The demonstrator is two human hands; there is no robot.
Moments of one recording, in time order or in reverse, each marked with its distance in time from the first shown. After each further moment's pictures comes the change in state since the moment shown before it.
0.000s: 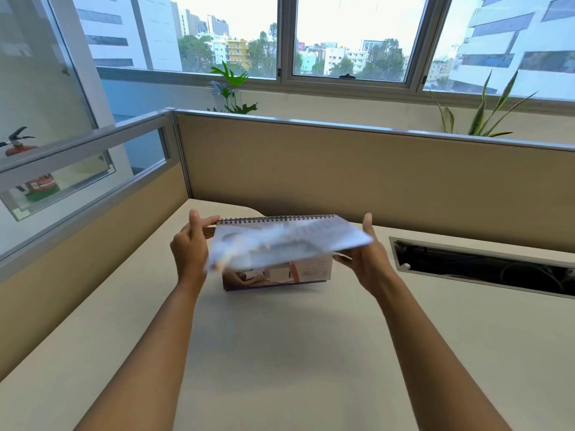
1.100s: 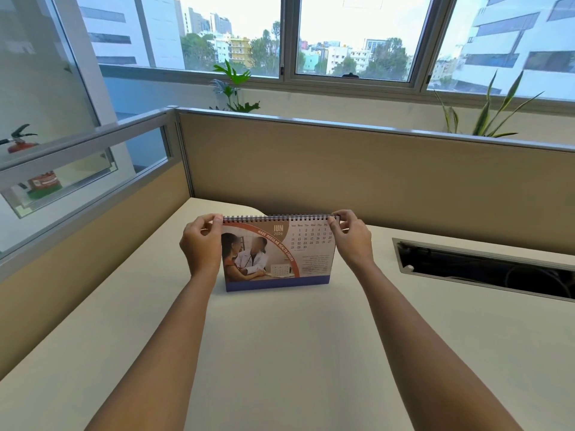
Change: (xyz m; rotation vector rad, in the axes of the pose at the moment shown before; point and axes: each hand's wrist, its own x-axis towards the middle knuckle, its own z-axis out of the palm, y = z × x) left_hand 0.004 -0.001 0.019 0.141 0.060 -0.040; right_hand 0.043 0.007 0.021 -0.756 0.337 -0.337
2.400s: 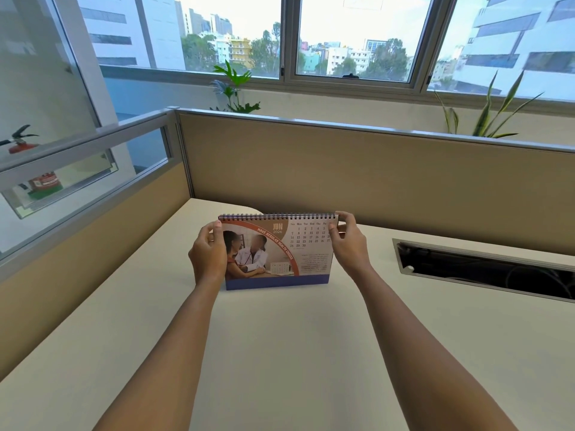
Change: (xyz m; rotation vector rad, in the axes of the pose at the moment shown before) left_hand -0.013 -0.009 0.004 0.052 -0.086 -0.099; right_hand -0.006 0.007 0.008 0.118 -0.034 -0.007
